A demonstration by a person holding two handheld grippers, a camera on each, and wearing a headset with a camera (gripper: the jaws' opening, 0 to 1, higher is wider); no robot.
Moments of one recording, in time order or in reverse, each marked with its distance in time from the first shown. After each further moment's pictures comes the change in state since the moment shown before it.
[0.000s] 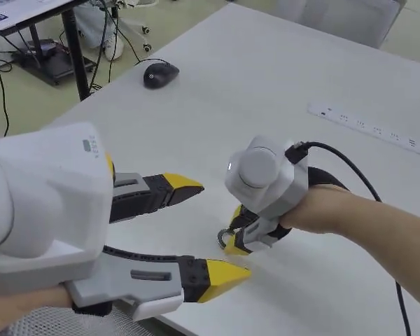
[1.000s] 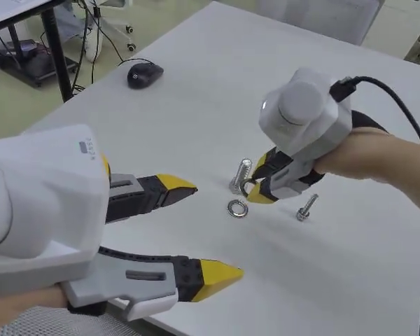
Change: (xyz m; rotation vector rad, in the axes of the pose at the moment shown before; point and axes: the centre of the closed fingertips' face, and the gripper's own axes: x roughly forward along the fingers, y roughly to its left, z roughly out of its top) left arm 0.009 -0.001 0.002 0.011 0.010 -0.024; right arm -0.078 -0.062 -0.008 0.032 -0.025 -0.157
